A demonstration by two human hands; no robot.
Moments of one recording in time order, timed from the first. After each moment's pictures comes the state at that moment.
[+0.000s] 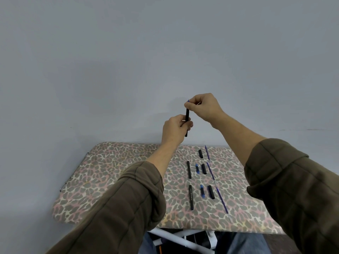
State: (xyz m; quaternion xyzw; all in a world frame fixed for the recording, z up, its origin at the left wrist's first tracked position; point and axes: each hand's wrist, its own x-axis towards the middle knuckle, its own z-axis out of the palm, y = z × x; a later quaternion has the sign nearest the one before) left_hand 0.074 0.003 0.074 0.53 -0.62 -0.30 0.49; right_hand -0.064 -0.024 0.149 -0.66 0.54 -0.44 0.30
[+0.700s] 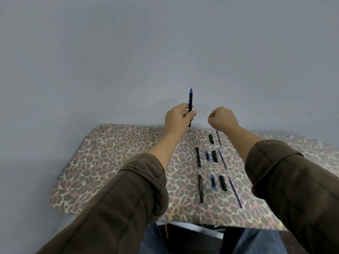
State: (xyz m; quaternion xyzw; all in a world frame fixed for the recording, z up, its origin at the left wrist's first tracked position) left_hand 0.090 -0.040 0.014 0.56 -0.60 -0.31 0.49; right_hand -0.087 -0.078 0.023 -0.63 0.74 -0.17 0.18
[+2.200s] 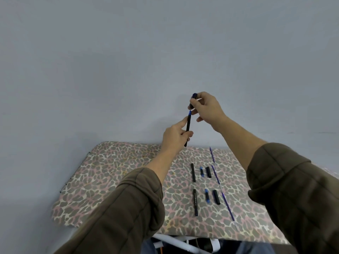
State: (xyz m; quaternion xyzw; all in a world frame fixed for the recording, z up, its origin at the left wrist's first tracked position) left_hand 0.092 -0.011 0.042 0.54 -0.64 -0.32 0.45; right_hand -0.052 -0.044 0.135 -0.63 0.52 -0.46 0.35
